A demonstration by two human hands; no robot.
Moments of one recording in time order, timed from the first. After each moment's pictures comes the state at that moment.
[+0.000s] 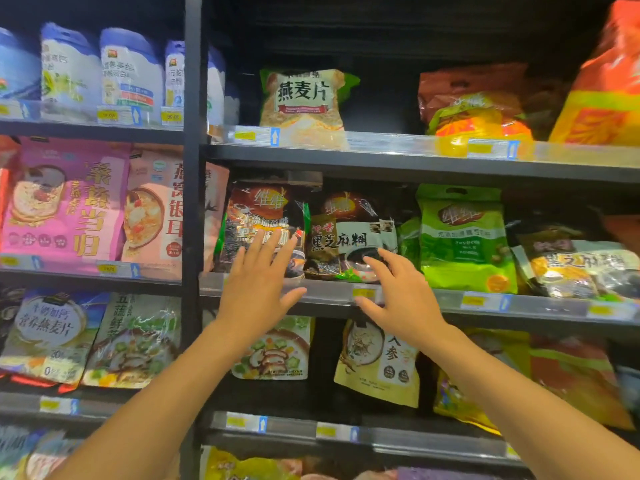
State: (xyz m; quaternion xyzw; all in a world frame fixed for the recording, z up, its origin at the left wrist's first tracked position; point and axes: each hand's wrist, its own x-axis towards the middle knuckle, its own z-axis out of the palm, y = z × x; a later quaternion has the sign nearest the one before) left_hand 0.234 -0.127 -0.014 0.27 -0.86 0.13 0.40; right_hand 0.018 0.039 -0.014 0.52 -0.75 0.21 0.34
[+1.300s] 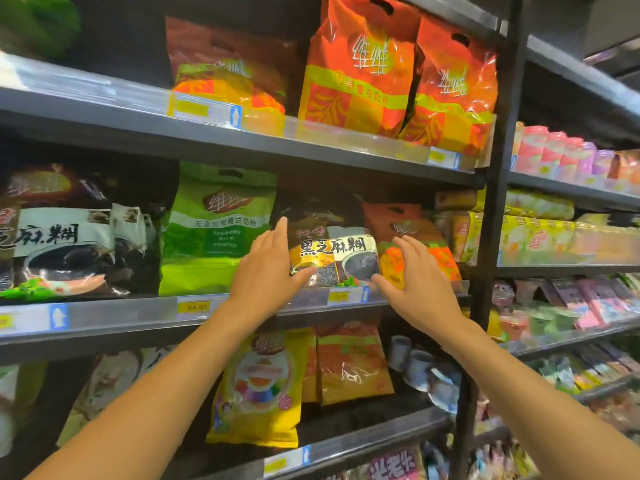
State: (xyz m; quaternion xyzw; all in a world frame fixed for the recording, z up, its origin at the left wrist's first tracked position) left_hand -0.182 0.139 0.019 0.11 -0.90 -0.09 0.41; right_hand -0.295 0.378 0.010 0.29 -0.85 0.24 0.36
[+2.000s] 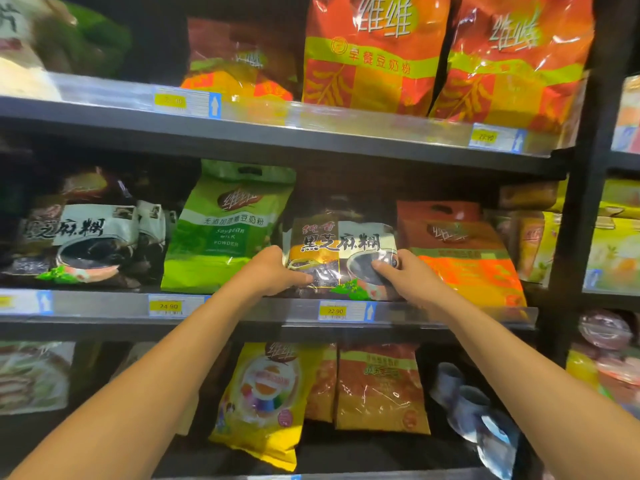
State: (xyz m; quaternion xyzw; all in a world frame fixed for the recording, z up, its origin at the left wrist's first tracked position) left_hand -0.245 0.149 0.041 0.29 -0.87 -0.30 0.26; right_hand -0.431 0.339 0.037 0.38 -0.82 0.42 0.06
